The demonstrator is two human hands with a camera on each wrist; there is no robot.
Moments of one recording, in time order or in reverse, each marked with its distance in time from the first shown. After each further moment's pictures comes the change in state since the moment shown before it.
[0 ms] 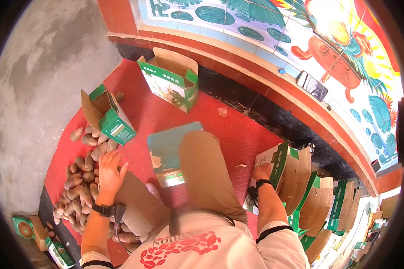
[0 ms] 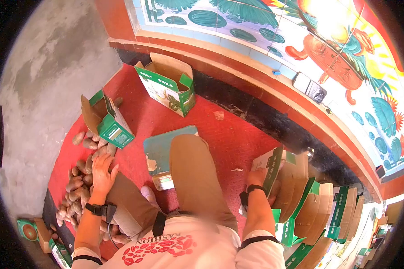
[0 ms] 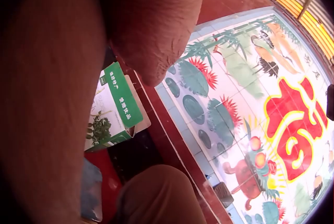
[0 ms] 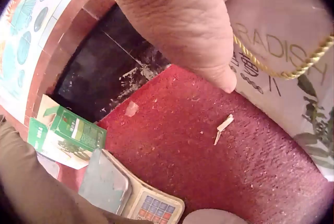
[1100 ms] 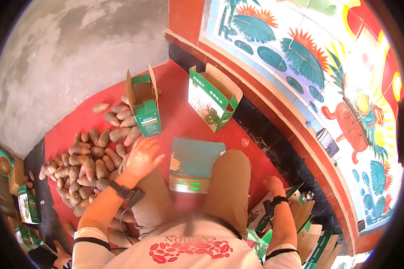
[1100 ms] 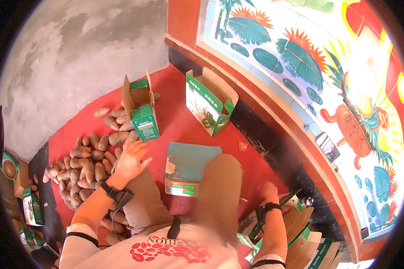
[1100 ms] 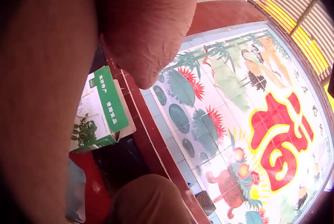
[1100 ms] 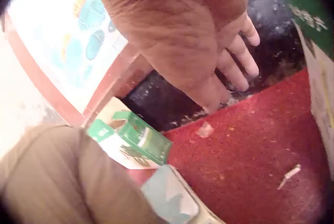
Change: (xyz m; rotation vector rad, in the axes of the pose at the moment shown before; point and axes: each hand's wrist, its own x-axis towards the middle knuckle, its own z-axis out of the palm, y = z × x) left_hand -0.010 -0.003 -0.012 -0.083 0.121 0.000; right_hand 0.017 0.013 -0.124 0.269 0.239 -0.227
